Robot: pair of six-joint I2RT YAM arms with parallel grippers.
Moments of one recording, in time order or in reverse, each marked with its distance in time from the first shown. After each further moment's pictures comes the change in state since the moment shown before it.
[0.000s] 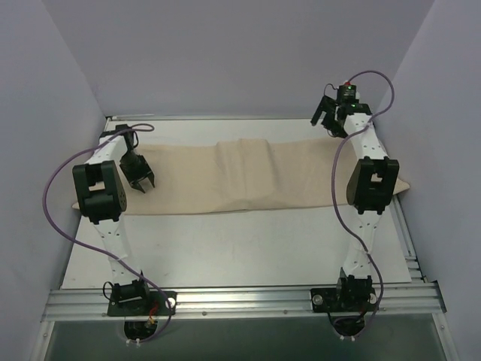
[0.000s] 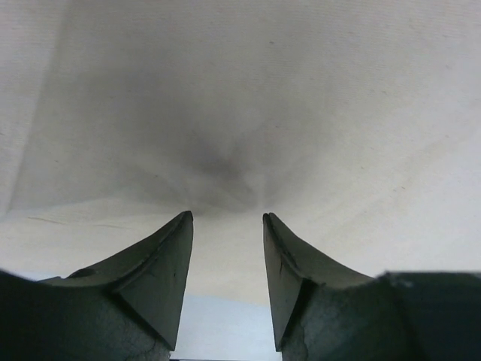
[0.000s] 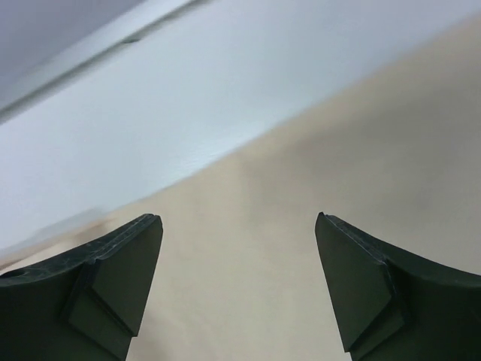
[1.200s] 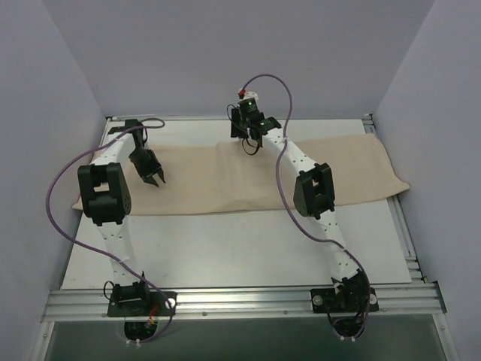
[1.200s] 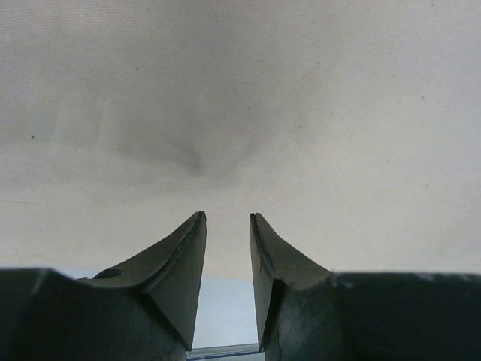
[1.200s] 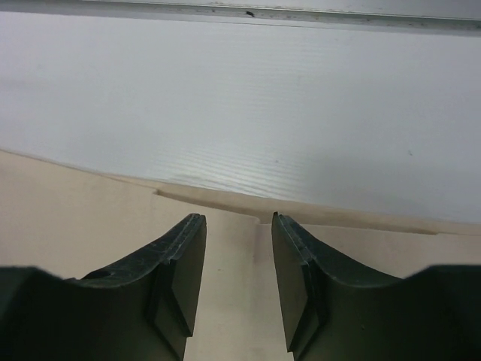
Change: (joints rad) left arm -0.078 -0.046 0.011 -0.002 0.111 -0.027; right arm 0.566 0.260 0.291 0.200 0.089 -0.031
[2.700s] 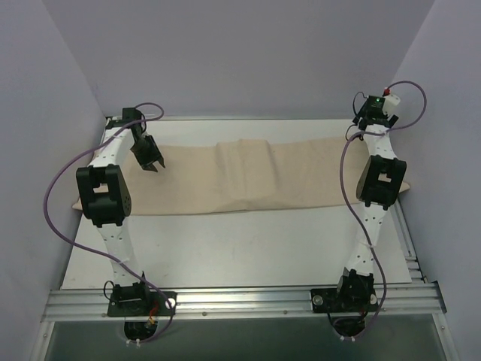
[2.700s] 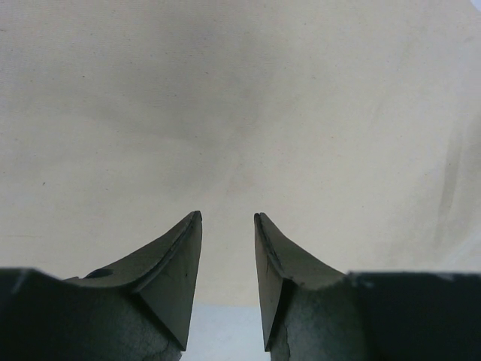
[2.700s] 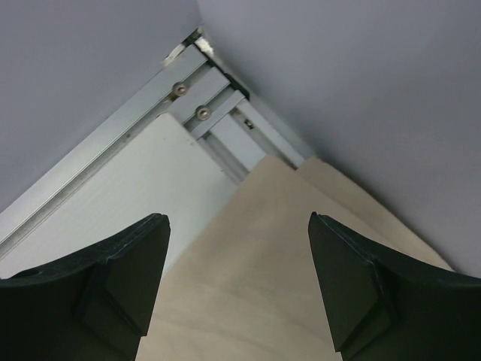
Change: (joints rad) left arm -0.013 -0.030 0.071 0.093 -0.020 -0.007; right arm -0.718 0.008 -0.165 0.207 0.291 -0.020
